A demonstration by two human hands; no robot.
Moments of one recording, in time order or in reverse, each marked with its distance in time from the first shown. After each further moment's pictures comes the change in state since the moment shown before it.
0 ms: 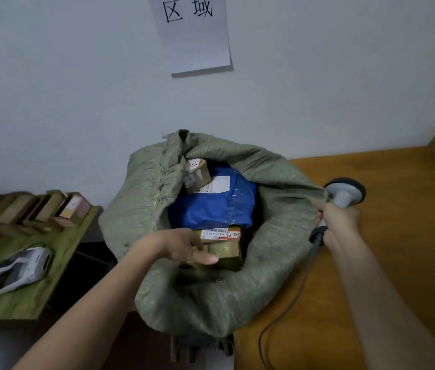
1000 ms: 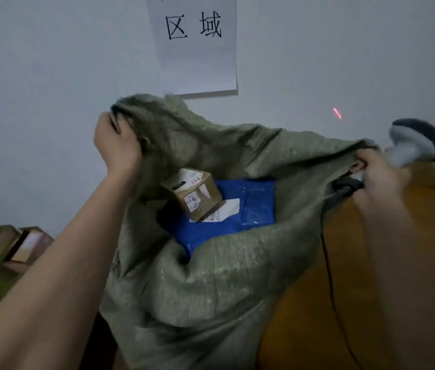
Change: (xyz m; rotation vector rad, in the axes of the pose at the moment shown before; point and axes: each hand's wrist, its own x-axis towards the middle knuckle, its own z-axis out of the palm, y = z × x) left_hand 0.054 -0.079 -0.242 -0.784 1.648 0.164; right_hand -0.005 -0.115 0.101 0.517 0.002 -0.427
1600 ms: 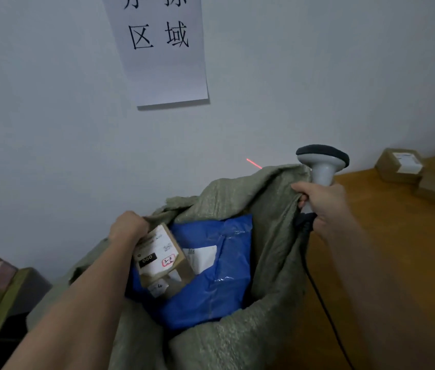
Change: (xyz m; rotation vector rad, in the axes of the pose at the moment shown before) left_hand -0.072 -0.109 0.053 0.768 -0.809 -0.299; right_hand -0.045 0.017 0.002 -0.443 -0.125 0.123
